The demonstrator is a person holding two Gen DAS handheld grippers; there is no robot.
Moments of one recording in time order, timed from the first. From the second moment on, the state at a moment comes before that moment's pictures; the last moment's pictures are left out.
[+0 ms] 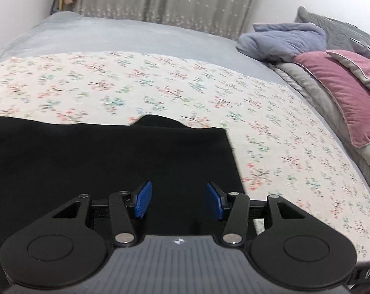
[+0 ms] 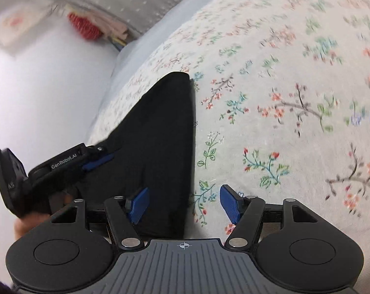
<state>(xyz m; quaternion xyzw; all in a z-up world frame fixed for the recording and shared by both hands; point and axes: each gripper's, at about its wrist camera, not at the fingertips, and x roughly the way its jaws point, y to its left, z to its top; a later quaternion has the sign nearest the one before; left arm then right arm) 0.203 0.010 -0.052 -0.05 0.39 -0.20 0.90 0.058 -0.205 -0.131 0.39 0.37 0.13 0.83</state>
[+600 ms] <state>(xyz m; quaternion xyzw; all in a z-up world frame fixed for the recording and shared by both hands) 0.245 -0.112 -0.066 0.10 0.48 -0.22 0.84 0.057 -0.146 -0.143 0.37 0.34 0.13 0.86</state>
